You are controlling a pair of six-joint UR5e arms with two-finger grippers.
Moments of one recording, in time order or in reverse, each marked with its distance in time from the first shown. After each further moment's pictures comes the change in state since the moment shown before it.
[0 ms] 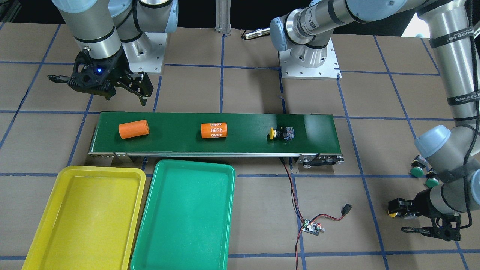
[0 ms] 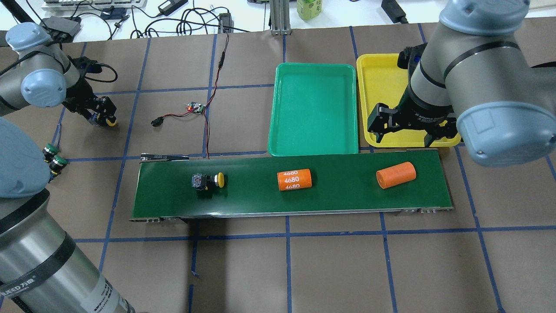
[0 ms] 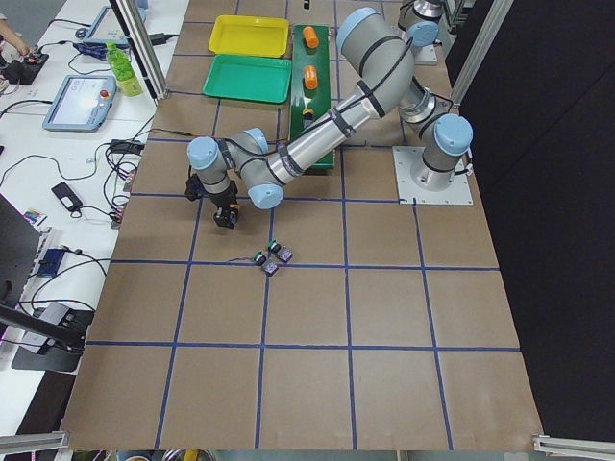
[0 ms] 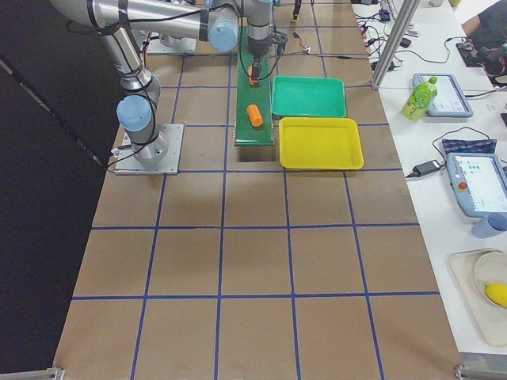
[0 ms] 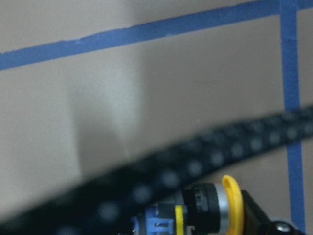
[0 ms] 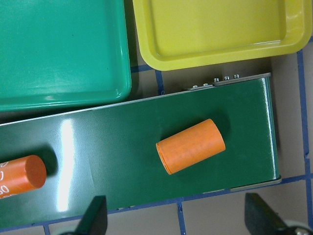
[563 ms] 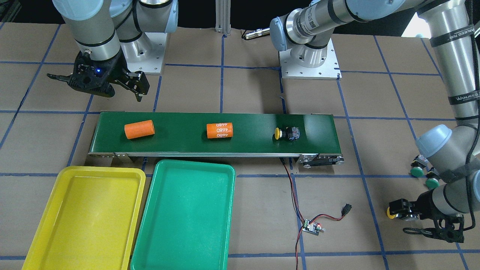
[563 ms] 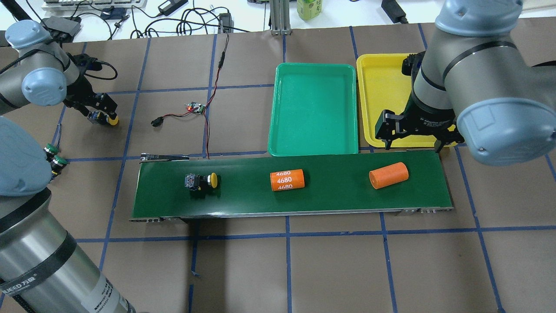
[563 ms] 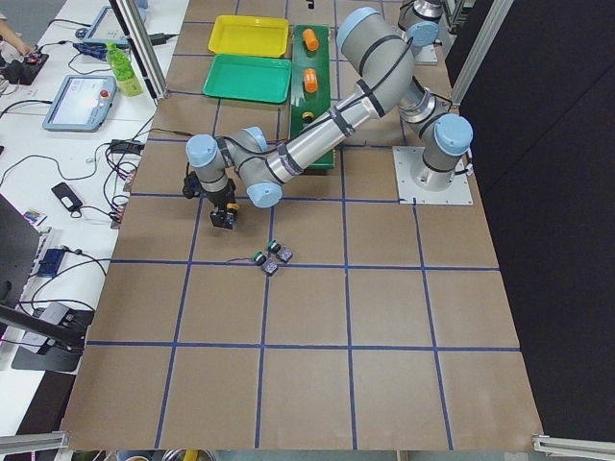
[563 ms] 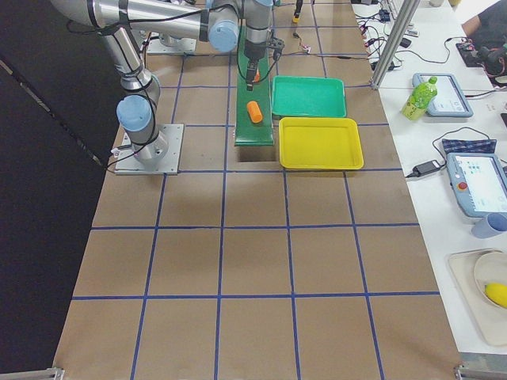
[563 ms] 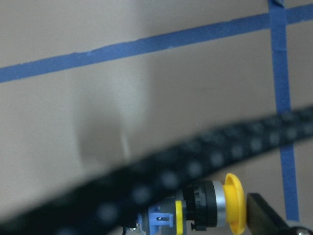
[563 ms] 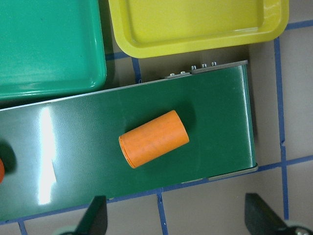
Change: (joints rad) left arm 0.004 -0.033 0.033 0.025 -0.002 0.051; right arm -0.001 0.004 -0.007 0.032 -0.059 0.003
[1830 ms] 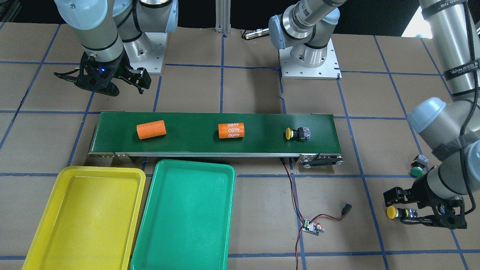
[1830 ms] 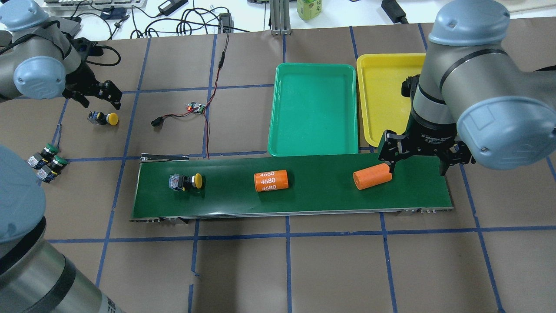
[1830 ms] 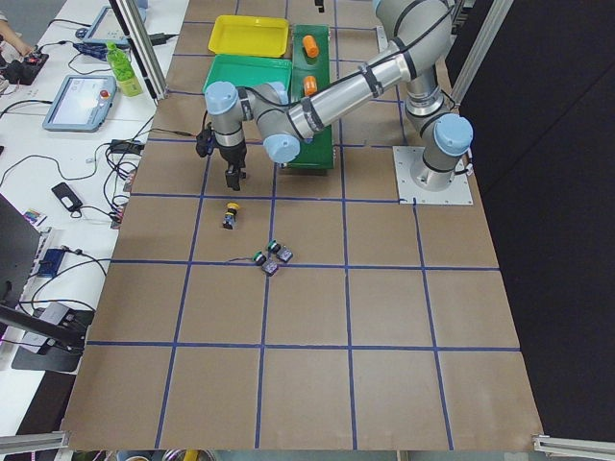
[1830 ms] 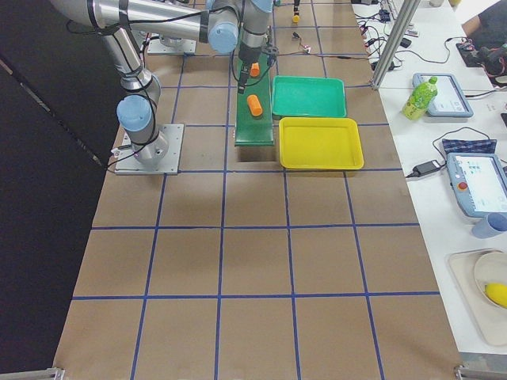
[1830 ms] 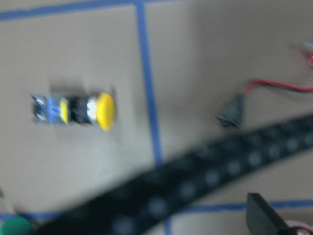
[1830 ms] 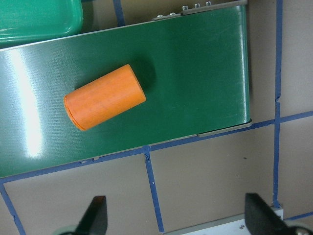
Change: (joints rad) left arm -0.051 0.124 -0.046 -0.023 0.005 -0.116; right arm -0.001 -0.004 0.014 0.162 -0.018 0.016
